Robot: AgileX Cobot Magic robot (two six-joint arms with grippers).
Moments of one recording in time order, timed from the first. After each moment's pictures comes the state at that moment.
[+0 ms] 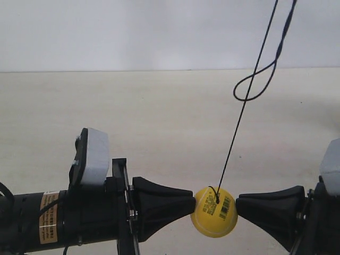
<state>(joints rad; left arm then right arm) -0.70 1.70 -0.36 0.68 -1.15 -0.39 0.35 0.98 -0.13 -1.18 -0.69 1.06</state>
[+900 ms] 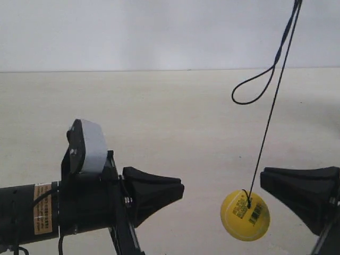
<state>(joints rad) -0.70 1.59 -0.36 0.60 -0.96 -0.40 0.35 0.70 -0.13 -1.20 -0.53 1.10</state>
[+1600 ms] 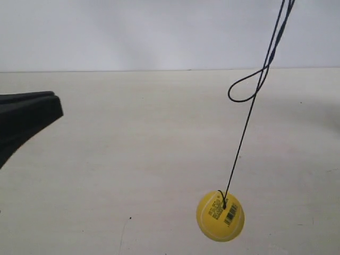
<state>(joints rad) -0.70 0.68 -0.36 0.54 -0.16 -0.58 0.35 0.01 -0.13 -1.22 -0.33 1.29</state>
